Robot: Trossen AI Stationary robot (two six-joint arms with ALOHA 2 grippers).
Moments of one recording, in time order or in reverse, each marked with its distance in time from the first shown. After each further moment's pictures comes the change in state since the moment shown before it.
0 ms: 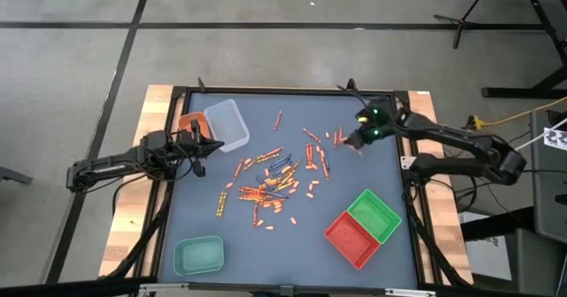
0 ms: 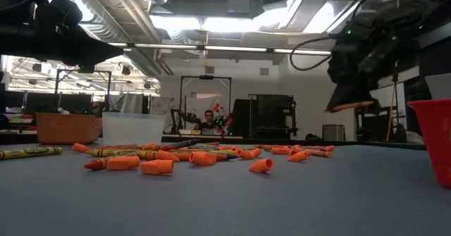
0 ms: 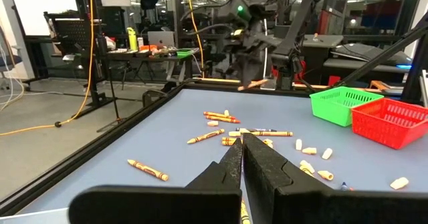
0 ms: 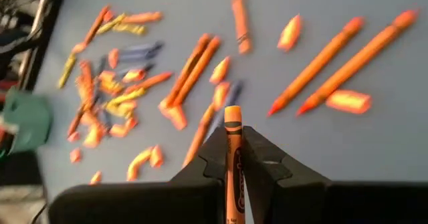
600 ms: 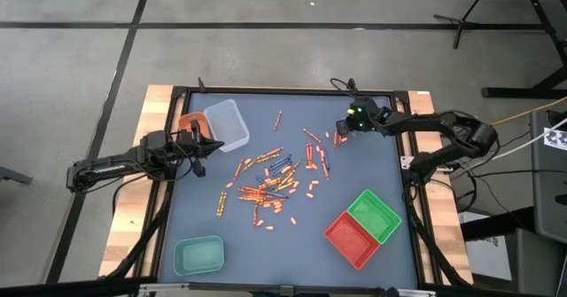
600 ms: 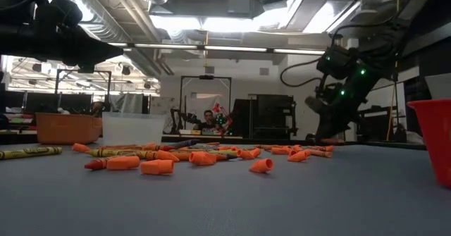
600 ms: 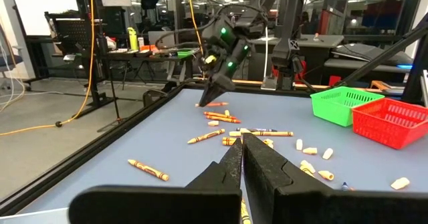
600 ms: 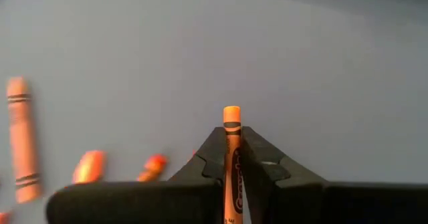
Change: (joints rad) left arm 0.000 0.000 0.000 0.000 -0.002 0.000; right arm -0.040 0.378 -0.002 0.394 0.578 -0.055
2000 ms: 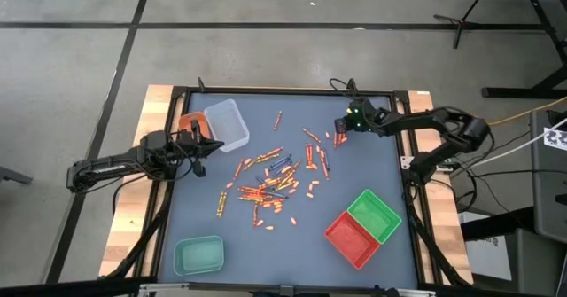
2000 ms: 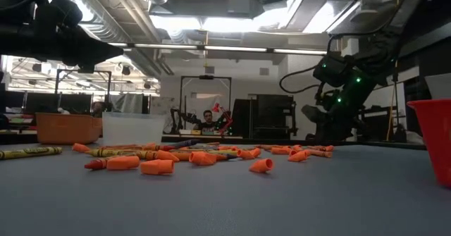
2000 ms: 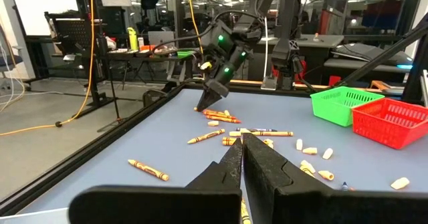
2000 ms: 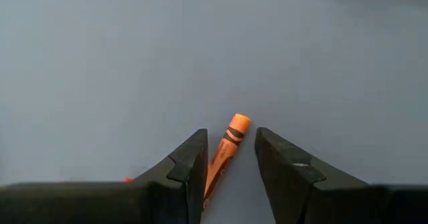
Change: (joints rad) left arm 0.000 0.000 0.000 0.000 0.000 0.000; right arm 0.001 0.108 0.005 0.063 0.080 0.098
